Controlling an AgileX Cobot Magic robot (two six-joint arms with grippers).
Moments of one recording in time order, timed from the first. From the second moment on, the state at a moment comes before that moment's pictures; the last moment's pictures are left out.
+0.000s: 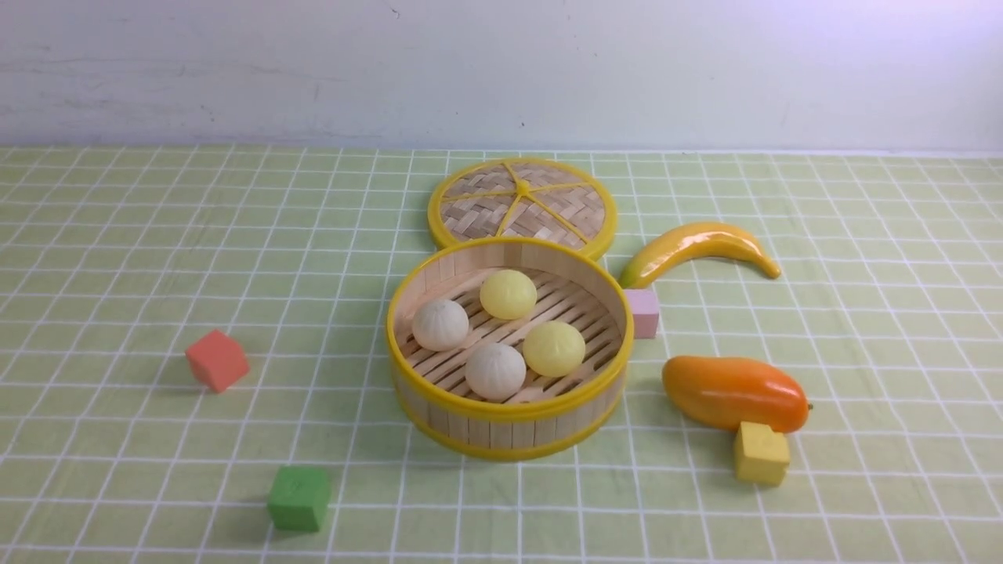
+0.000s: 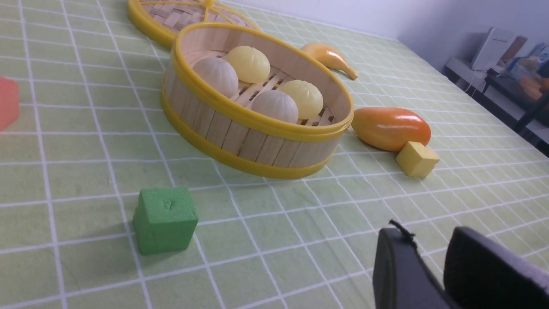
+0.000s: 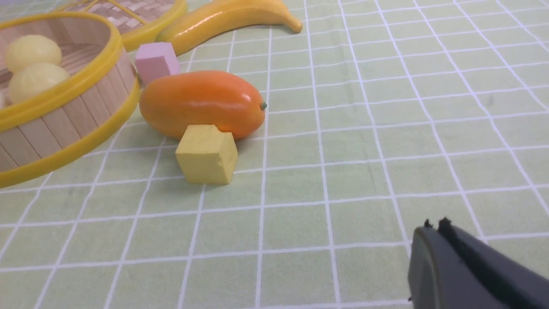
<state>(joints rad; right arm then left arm) 0.04 -0.01 0.02 -0.03 0.39 0.17 -0.55 0.12 -0.09 -0.27 0.21 -0.13</state>
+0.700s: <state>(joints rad) 0.04 -0.01 0.02 -0.03 0.39 0.17 -0.55 0.12 -0.09 -0.27 0.21 -0.13</state>
